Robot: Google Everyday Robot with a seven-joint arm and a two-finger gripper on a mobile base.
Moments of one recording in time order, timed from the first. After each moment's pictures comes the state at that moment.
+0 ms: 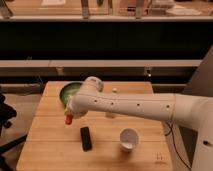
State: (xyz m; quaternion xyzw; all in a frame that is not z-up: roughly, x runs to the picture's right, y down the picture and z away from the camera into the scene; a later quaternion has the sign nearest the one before) arm -0.156 0.120 0.726 -0.05 -0.32 -0.50 0.80
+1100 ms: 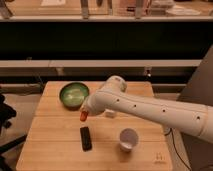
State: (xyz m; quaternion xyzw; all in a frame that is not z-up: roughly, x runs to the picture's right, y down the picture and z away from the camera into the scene) arm -0.082 0.106 0.712 -0.05 -0.30 -0.46 0.83
